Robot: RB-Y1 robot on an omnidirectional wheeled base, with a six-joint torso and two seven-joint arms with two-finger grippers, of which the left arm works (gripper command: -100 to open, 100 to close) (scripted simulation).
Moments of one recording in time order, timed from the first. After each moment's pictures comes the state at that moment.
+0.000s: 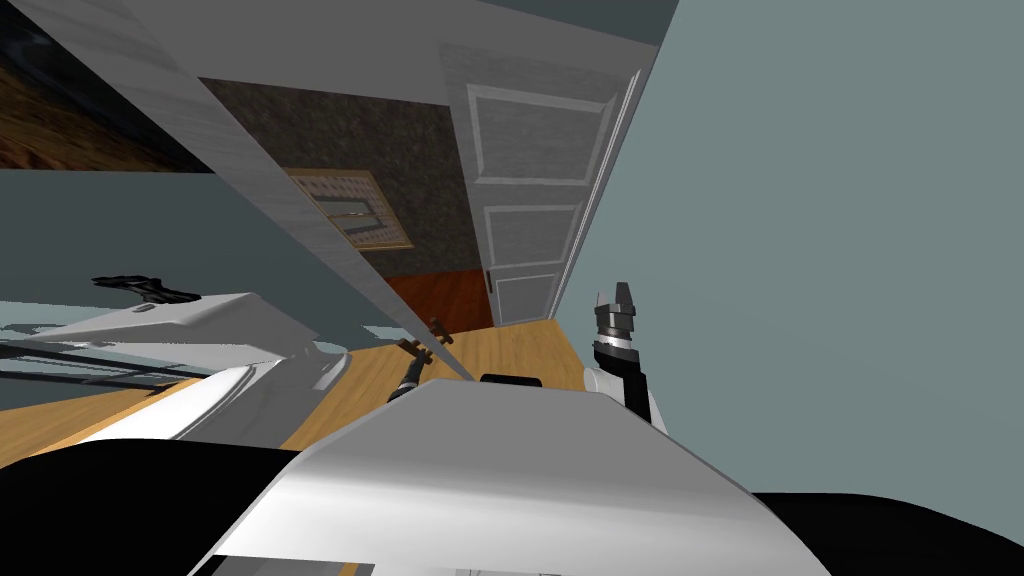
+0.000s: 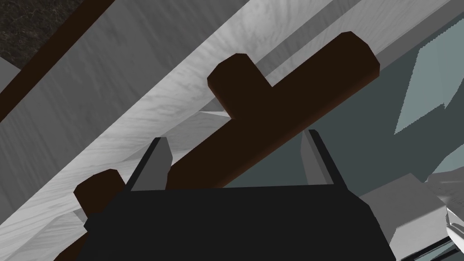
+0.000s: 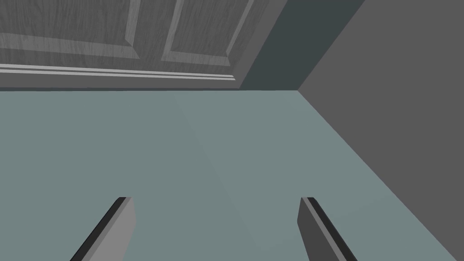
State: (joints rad) arm 0.29 0.28 0.20 -0.74 0.11 -0.78 -0.25
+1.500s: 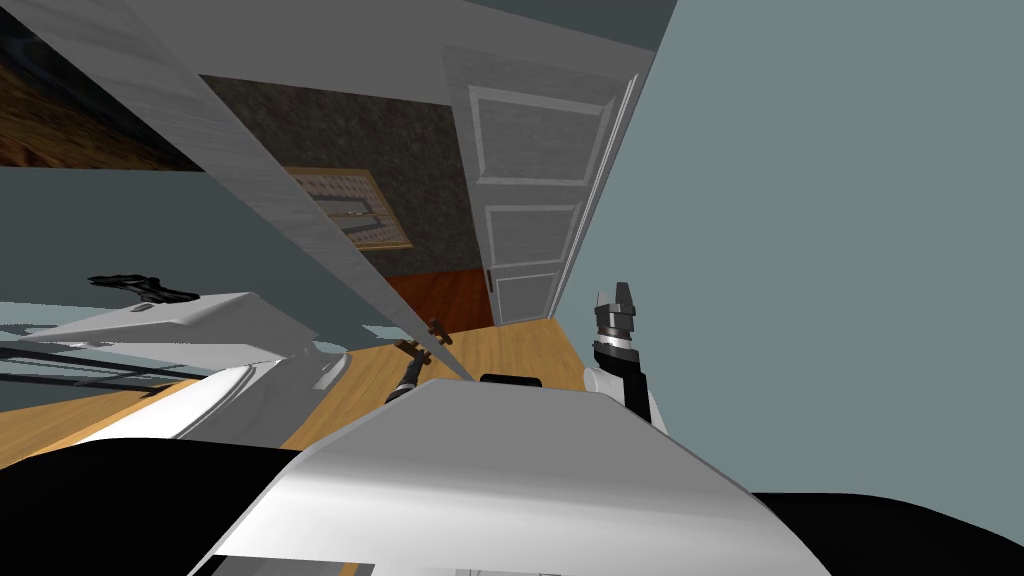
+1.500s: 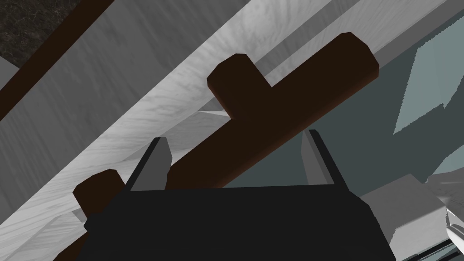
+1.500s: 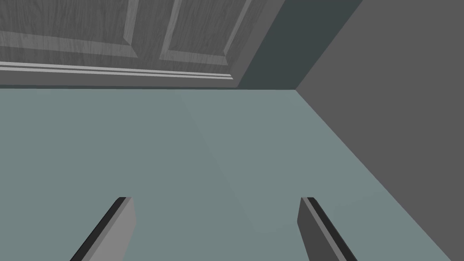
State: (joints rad) arm 0.30 0.30 0.19 -0.74 0.11 -0.79 -0.24
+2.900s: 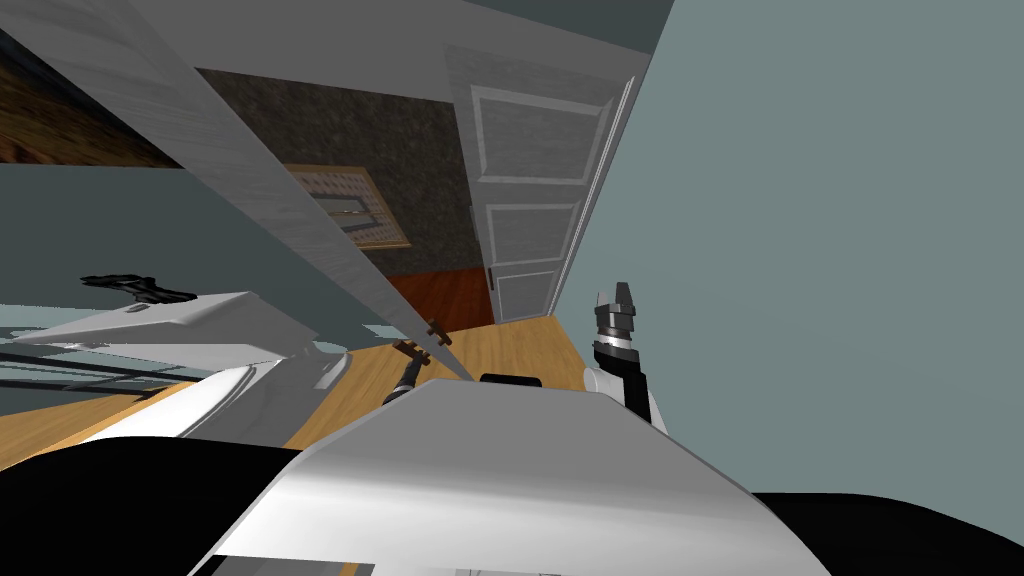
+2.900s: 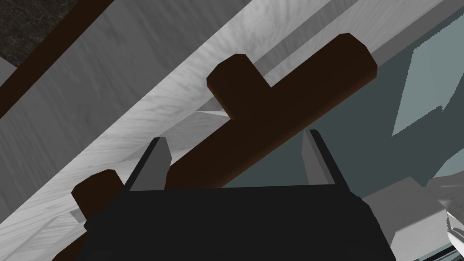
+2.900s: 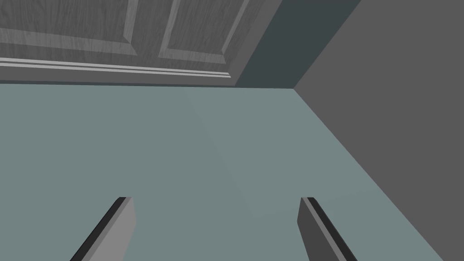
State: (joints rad) arm 0.31 0.31 0.18 -0.74 0.11 -0.80 -0.21
